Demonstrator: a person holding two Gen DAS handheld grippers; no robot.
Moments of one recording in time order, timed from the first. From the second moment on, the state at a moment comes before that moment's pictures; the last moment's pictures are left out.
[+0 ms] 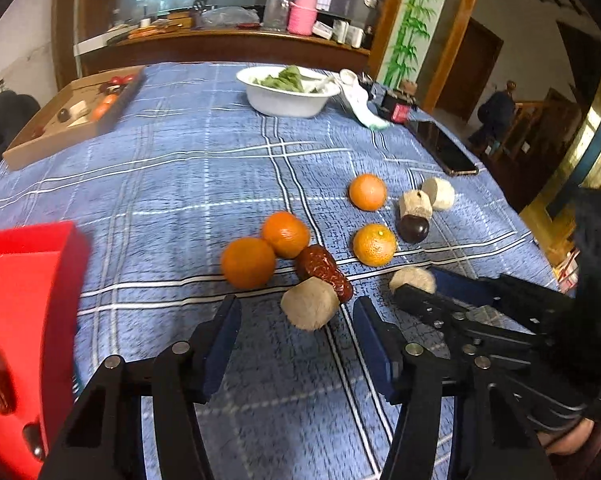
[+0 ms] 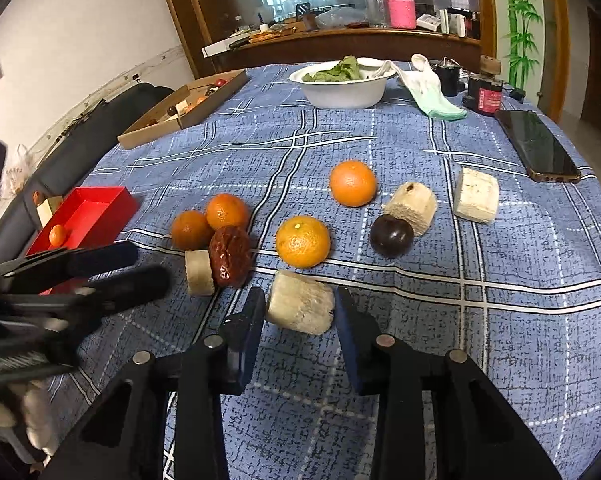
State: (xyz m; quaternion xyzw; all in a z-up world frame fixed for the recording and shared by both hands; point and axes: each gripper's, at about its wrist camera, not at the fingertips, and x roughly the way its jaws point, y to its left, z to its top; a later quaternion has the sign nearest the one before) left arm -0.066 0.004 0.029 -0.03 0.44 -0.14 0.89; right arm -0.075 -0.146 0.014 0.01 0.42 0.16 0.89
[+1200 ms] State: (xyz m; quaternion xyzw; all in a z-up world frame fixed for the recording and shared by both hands) left arm -0.117 0.104 0.076 -0.12 0.34 -0.10 0.93; right arm -0.064 -0.183 0.014 0.05 0.41 0.06 0.91
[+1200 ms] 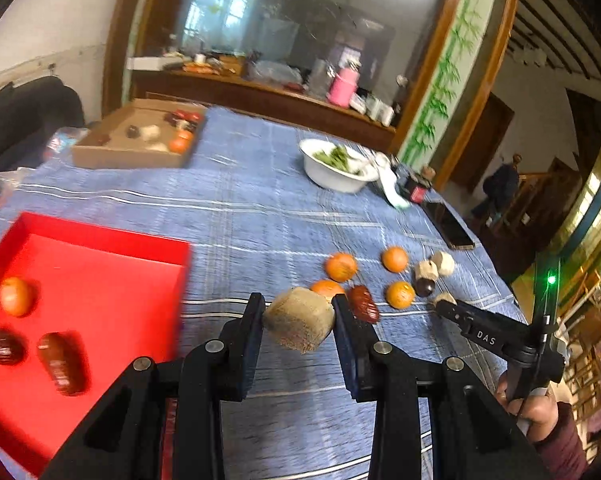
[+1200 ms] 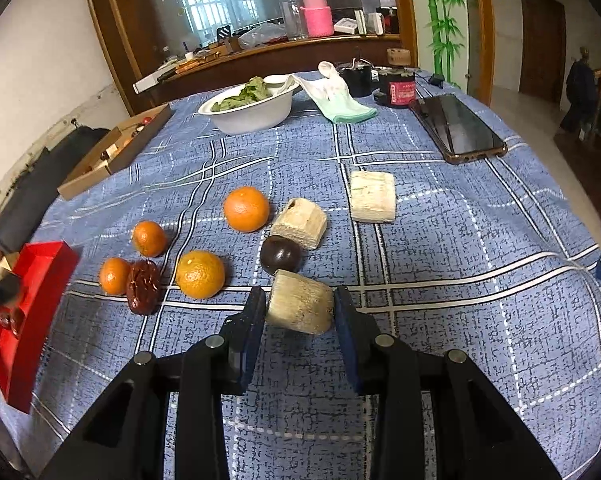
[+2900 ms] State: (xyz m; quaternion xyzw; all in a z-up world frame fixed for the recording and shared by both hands) left arm -0.178 0.250 0.059 -0.21 0.37 0.03 0.90; right arm -0.071 -0.016 0.095 0.01 0.39 0.24 0.89
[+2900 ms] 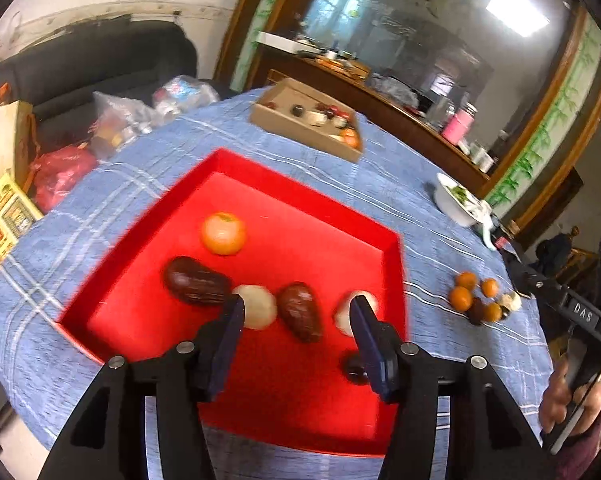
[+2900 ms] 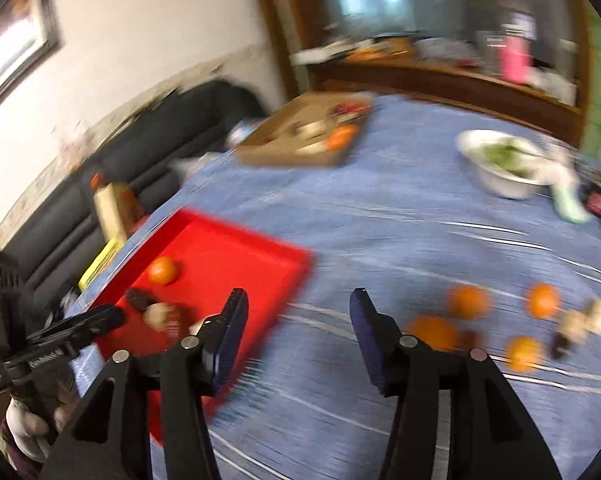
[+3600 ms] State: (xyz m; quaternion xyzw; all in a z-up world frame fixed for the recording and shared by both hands) left arm -0.155 0.142 0.076 -0.13 0.40 -0.05 0.91; right arm -0.044 -0.085 0.026 0.01 0.44 0.21 0.87
